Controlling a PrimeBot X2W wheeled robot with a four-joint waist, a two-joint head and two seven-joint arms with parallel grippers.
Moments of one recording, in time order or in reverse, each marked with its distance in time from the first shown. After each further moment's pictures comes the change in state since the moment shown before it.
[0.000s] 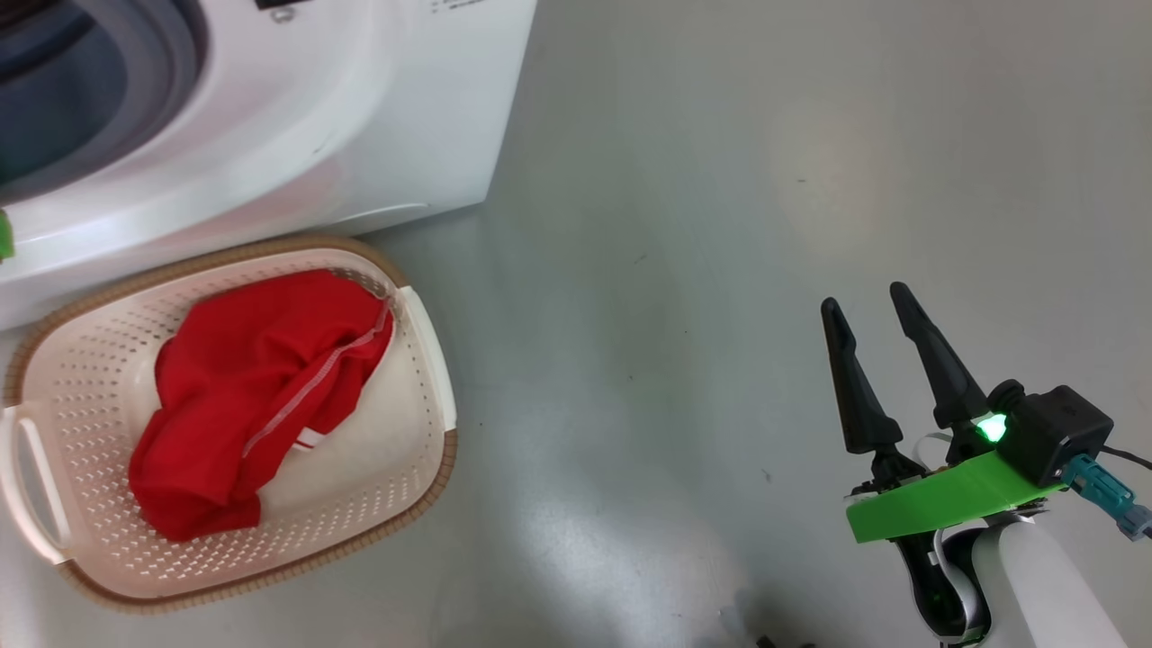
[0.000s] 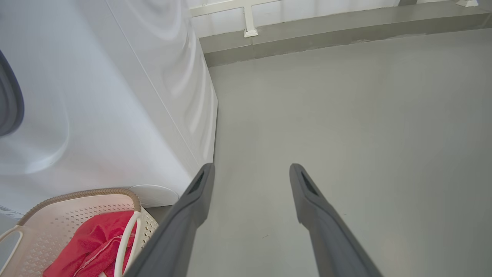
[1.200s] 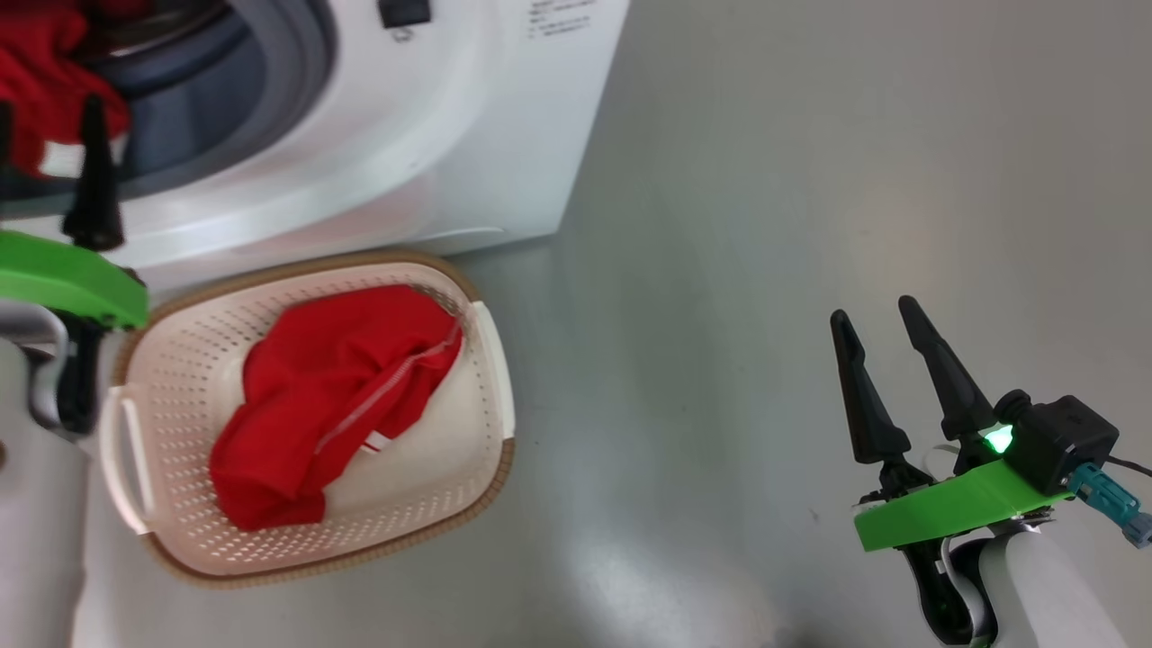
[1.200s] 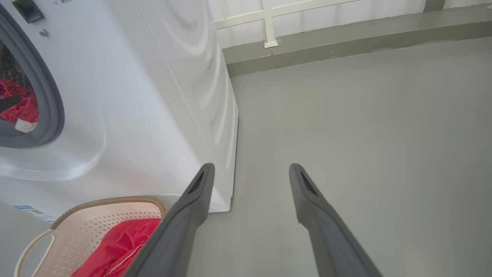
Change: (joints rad) left arm 0.135 -0.060 -0.134 -0.097 -0.065 0.000 0.000; right arm 0.021 -0.009 -0.012 0.013 0.008 0.000 0.000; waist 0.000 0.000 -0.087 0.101
